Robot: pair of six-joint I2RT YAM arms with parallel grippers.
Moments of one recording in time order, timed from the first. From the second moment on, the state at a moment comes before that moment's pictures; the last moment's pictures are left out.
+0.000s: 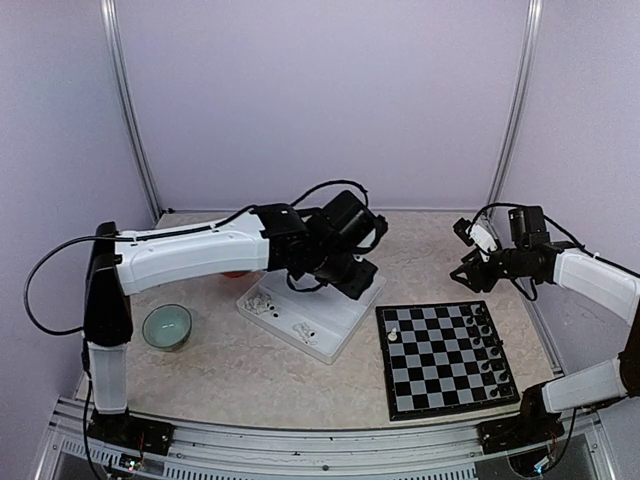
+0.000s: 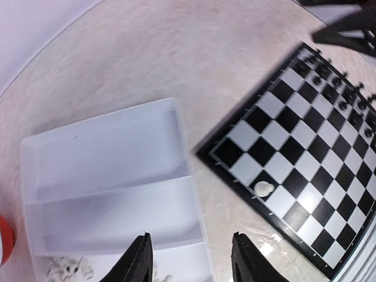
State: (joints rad) left arm -1.11 2.06 1.90 -0.71 -0.24 -0.21; right arm 0.12 1.23 0.81 -0.34 -0.42 -0.55
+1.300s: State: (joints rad) left arm -0.96 2.09 1.58 -0.76 -0.03 -0.60; right arm 0.19 1.25 0.80 -0.33 -0.38 -0.58
